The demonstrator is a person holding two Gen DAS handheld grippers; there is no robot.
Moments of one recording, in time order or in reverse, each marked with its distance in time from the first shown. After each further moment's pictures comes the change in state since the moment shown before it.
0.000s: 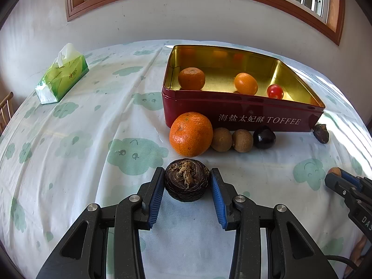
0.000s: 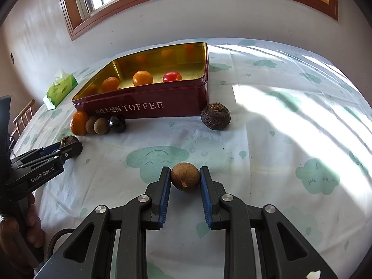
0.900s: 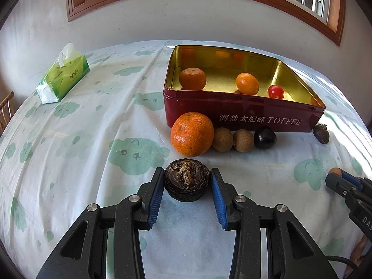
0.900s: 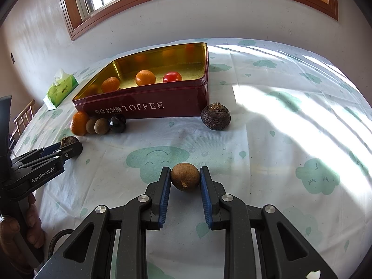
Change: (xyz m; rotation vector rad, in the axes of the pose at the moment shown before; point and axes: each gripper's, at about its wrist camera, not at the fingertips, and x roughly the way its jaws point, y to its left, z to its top) left arm -0.001 0.000 0.000 -0.010 -0.002 0.002; right arm 0.000 -0.001 0.000 0.001 -0.002 0.000
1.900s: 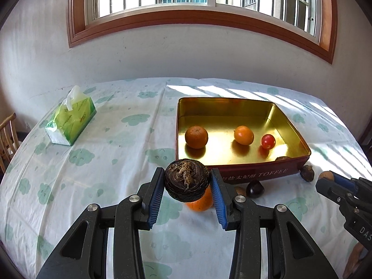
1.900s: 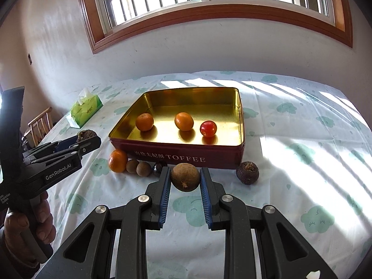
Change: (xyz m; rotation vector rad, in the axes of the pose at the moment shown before) left arm -0.044 0.011 0.058 0.037 -0.139 -0.011; right arm -0.035 0.045 0.055 -0.072 -0.116 0.079
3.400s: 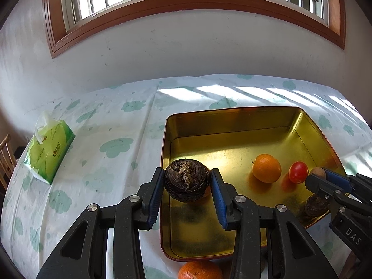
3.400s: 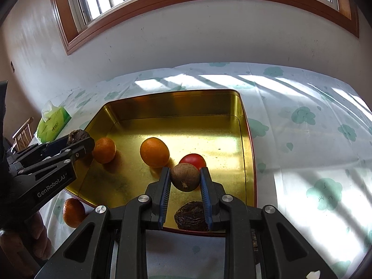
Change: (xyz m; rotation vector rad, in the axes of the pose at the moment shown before) left arm 0.100 -0.016 0.053 0.081 0.050 0.051; right arm 0.107 -0.031 0.048 0.066 0.066 -0.055
